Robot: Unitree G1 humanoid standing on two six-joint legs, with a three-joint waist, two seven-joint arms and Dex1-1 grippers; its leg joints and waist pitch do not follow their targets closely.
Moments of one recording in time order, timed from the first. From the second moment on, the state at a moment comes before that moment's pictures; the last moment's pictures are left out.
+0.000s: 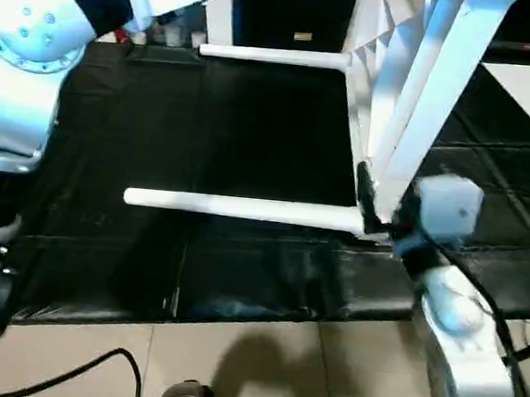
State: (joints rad) left arm -0.94 0.68 -0.12 -0.03 0.21 0.15 -0.58; right arm -0.07 -0.18 0.09 -0.41 -0.01 0.13 0.08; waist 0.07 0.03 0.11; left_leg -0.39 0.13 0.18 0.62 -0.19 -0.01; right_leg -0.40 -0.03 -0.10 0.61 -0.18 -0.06
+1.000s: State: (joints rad) left arm -0.95 0.56 0.06 -0.07 0.15 0.36 -0.55; right arm -0.01 -0.23 0.19 -0.61 0.51 0.25 0.43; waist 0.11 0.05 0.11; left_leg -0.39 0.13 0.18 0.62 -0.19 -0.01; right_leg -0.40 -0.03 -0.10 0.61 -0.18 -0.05
